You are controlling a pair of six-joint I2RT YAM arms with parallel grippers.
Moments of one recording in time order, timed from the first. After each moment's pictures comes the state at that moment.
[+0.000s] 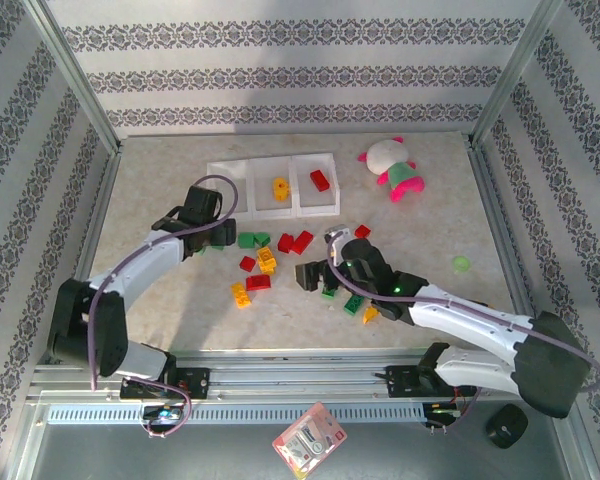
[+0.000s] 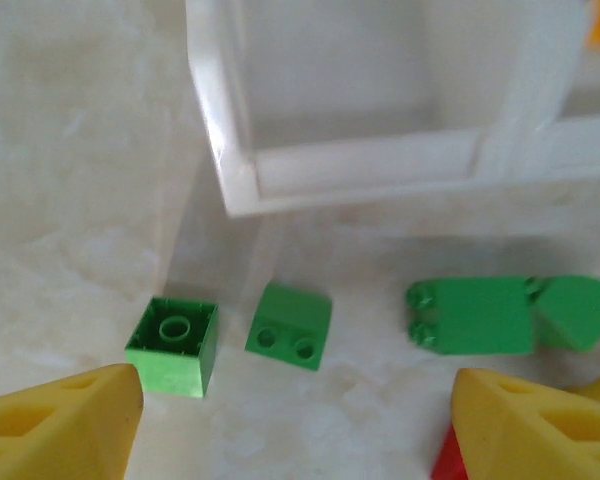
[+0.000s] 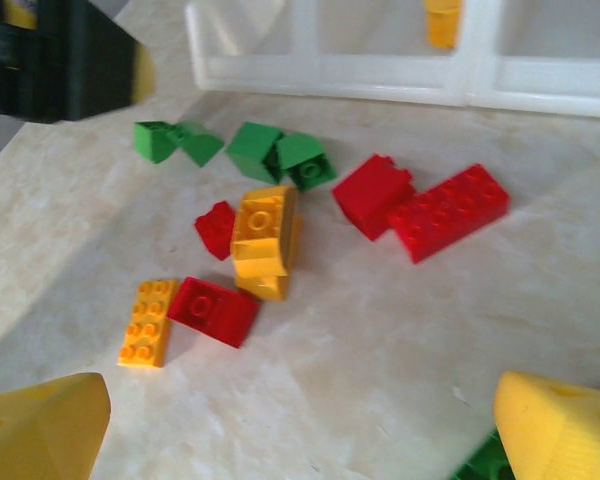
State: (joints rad) left arm -0.27 1.46 0.95 -0.49 -0.16 -0.26; right arm 0.85 1.15 0.61 -0.01 0.01 0.47
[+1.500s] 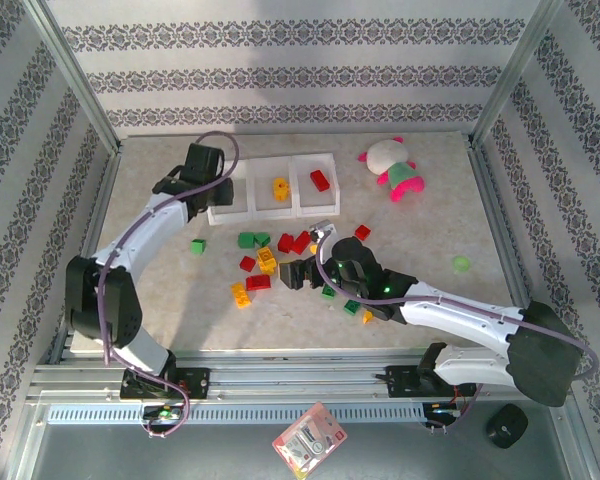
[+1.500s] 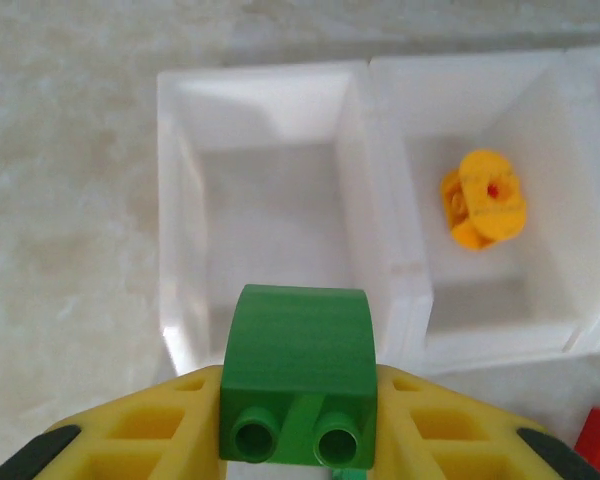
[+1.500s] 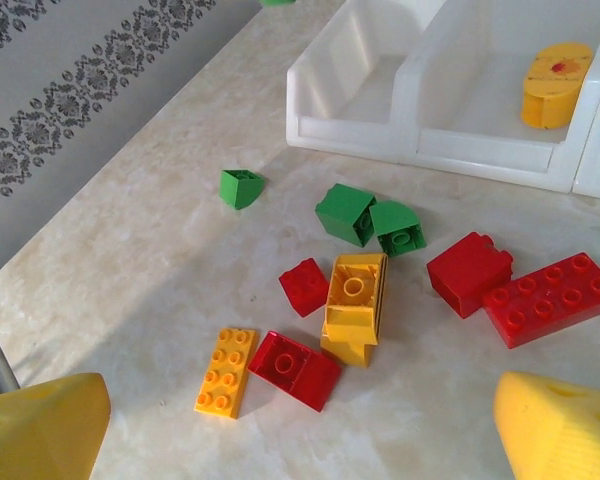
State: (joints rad) left arm -0.25 1.65 1.38 -0.57 -0.13 -0.26; right arm 0.90 1.19 0.65 0.12 0.01 0.46
